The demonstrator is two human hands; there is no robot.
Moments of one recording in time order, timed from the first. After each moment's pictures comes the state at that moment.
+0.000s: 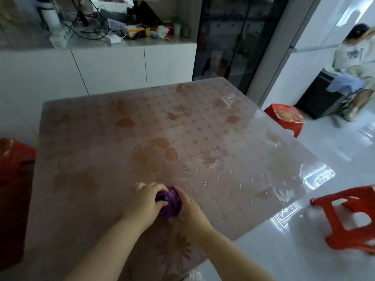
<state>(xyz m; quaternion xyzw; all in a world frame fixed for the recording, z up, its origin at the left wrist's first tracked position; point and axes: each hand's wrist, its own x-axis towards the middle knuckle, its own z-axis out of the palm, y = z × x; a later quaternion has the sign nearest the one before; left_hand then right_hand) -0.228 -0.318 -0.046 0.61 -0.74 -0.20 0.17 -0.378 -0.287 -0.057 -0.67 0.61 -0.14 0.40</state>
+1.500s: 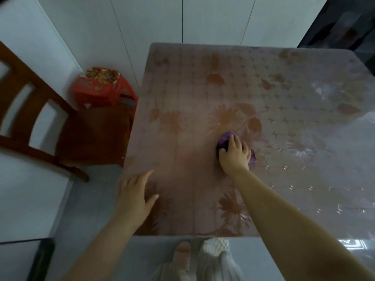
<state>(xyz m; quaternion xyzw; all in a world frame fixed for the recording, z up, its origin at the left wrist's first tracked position) -0.095 -0.162 -0.080 0.83 -0.51 -0.17 0.14 -0.289 -0.357 -0.099 -0.70 0.67 -0.01 0.24</state>
